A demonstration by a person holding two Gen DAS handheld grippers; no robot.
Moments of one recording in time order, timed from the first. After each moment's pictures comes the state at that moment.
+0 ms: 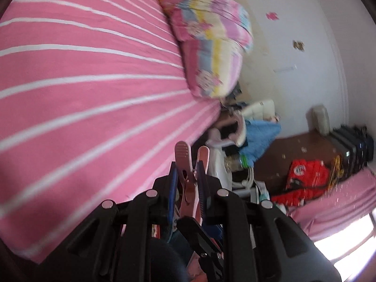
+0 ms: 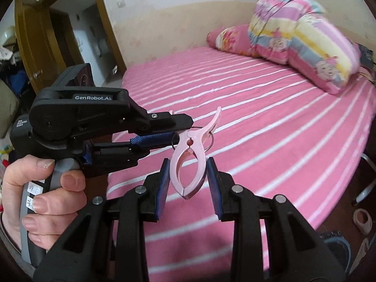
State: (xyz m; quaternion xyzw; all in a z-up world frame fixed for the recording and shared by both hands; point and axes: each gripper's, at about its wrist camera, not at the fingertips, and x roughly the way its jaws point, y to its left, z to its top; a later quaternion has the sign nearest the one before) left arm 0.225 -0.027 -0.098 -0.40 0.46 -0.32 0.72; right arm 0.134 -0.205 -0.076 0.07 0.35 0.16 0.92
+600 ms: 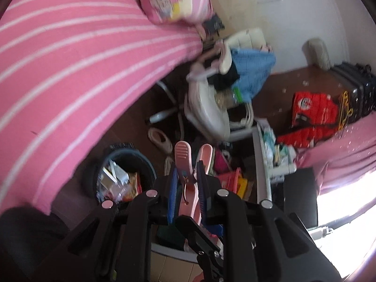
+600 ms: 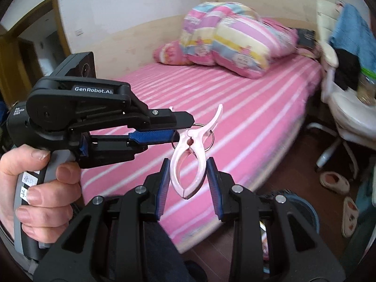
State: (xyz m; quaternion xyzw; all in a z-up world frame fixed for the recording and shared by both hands) left arm 0.147 -0.236 -0.102 -0.28 0.55 -0.42 0.67; right arm 0.004 -0.372 -0.078 0.12 0.35 0.03 0.93
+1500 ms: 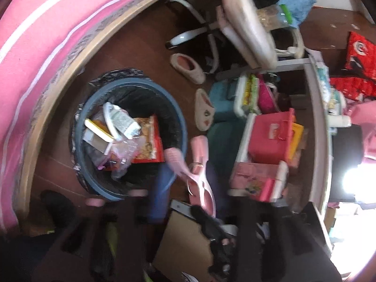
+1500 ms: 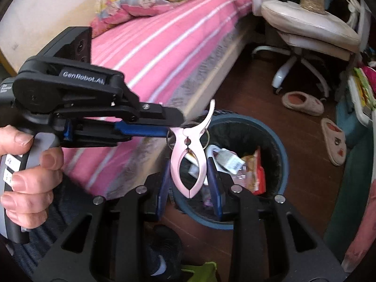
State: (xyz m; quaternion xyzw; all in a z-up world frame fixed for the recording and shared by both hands) left arm 0.130 -0.412 -0.283 -0.12 0.70 -0.40 0.58; right arm -0.042 -0.509 -0.234 0.20 0.47 -0.11 0.85
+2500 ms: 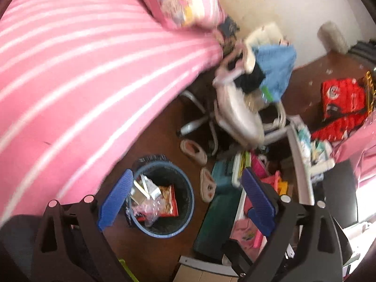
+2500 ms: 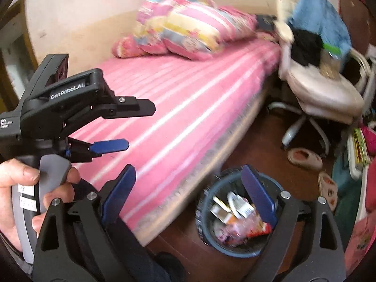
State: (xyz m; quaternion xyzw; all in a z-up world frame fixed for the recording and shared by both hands) left arm 0.140 -0.234 -0.123 -0.22 0.50 -0.35 0.76; right arm -0.020 -0.404 -0.105 0.10 0.36 -0.05 0.93
